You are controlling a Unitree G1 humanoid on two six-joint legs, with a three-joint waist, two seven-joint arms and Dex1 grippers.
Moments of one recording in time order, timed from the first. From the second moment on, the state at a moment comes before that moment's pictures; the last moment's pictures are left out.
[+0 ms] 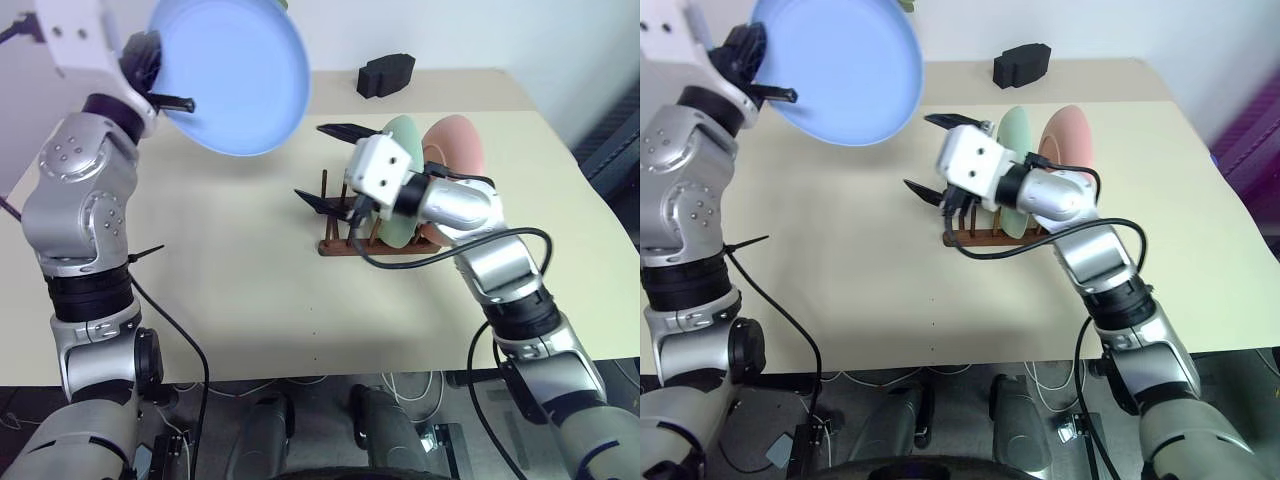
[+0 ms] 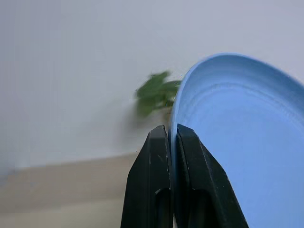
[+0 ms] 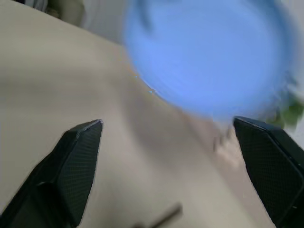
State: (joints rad) left arm -0.84 0.52 0.21 -0.17 -0.34 0.66 -0.13; right arm -0.80 -0.46 0.32 -0.10 -0.03 0.07 0.62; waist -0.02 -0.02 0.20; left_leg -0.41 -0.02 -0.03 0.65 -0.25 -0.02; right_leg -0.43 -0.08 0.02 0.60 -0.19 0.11
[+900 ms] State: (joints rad) left arm -0.86 0.45 0.22 -0.31 -0.43 0.89 -0.17; right arm -0.81 -0.38 0.41 0.08 -0.39 -0.18 0.55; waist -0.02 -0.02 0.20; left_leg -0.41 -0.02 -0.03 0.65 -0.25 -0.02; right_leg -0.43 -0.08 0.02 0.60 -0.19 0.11
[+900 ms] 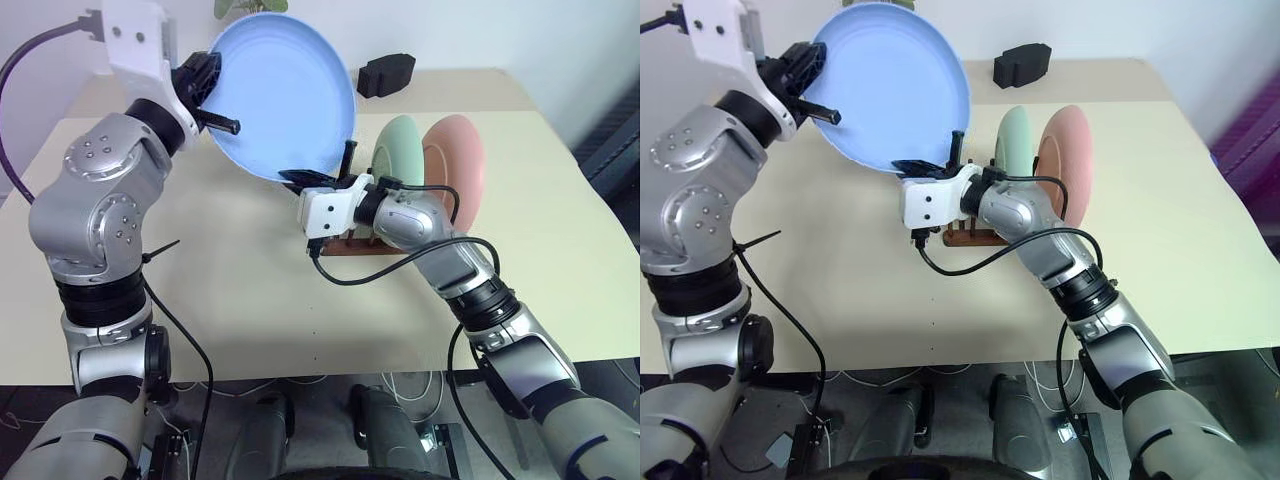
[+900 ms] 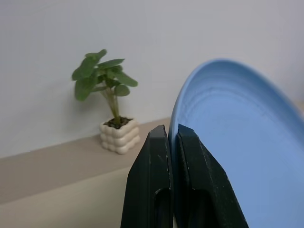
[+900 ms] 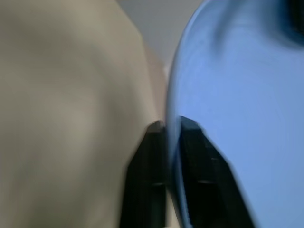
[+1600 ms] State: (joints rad) left arm -0.71 0.46 0.61 -0.14 -0.60 0.51 -0.18; right arm -0.81 -0.26 0.34 0.05 -0.28 -0.14 0.53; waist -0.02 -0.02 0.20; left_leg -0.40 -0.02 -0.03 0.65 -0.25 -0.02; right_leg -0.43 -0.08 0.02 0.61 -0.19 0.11
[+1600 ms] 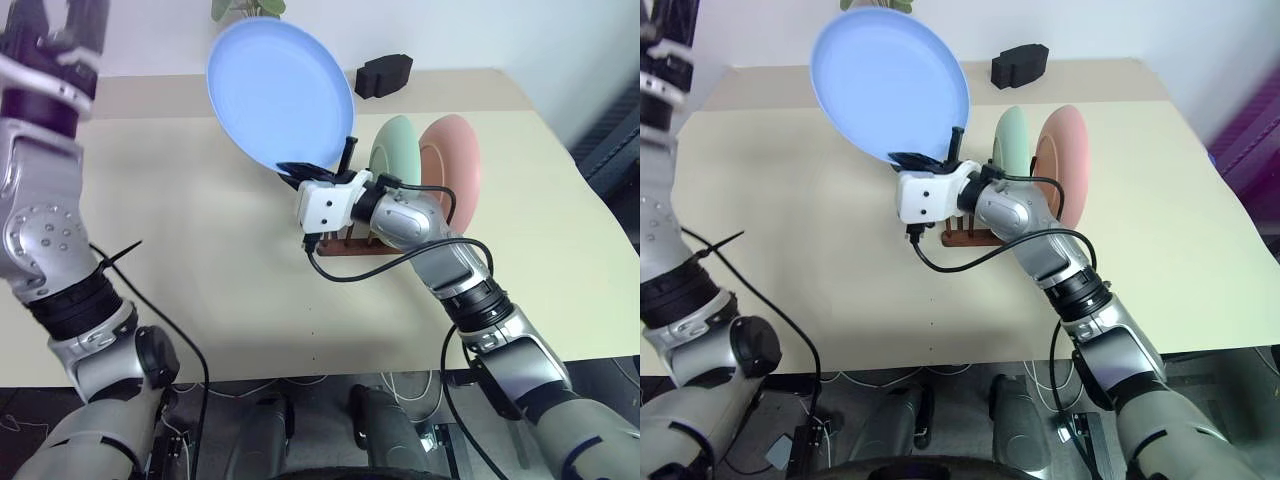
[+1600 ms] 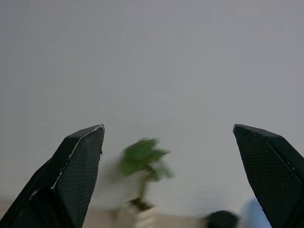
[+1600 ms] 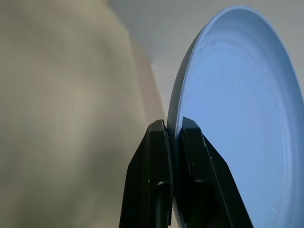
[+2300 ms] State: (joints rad) left arm -0.14 0.51 0.14 -0.40 -0.62 0.48 -0.70; right arm -0.67 -0.10 -0.12 -0.40 0.72 0.82 0.33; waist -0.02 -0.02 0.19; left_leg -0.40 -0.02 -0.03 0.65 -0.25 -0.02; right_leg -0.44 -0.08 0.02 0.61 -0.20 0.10
